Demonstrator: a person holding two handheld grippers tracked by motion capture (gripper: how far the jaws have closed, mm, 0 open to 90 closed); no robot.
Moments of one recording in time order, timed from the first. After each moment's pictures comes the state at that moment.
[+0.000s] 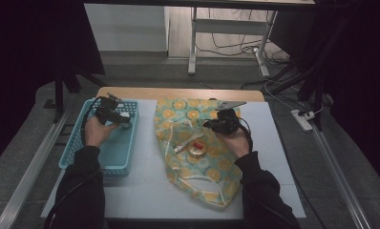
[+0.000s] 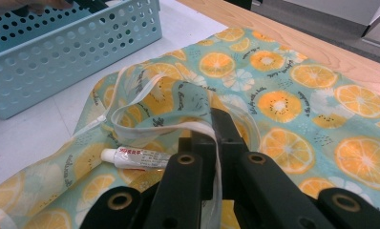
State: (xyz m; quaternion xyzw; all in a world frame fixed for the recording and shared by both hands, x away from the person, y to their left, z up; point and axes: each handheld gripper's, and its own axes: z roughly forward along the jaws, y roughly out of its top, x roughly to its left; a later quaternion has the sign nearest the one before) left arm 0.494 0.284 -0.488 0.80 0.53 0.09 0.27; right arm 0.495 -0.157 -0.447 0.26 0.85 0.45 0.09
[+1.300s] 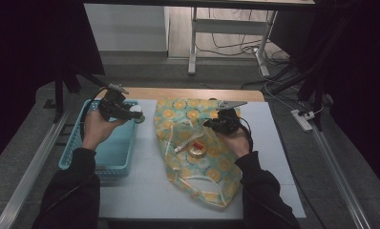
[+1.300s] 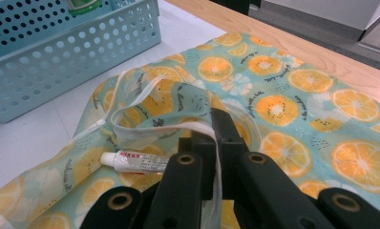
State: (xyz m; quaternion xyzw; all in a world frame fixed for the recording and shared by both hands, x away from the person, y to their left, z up) left arm 0.452 0.229 -0.405 0.84 0.41 0.09 0.34; right arm 0.494 -0.158 -0.444 0.26 0.85 0.46 0.10
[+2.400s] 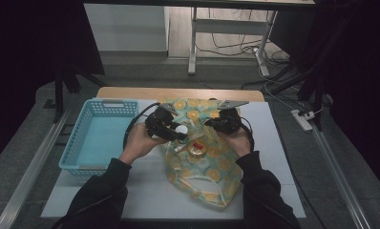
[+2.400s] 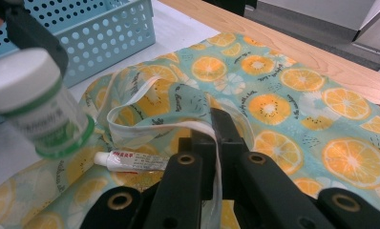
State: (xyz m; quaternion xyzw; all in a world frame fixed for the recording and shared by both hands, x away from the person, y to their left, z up) left arm 0.437 0.088 -0.417 0.90 0.26 0.03 0.36; right arm 0.497 -0.163 -0.445 0.26 0.84 0.46 0.10
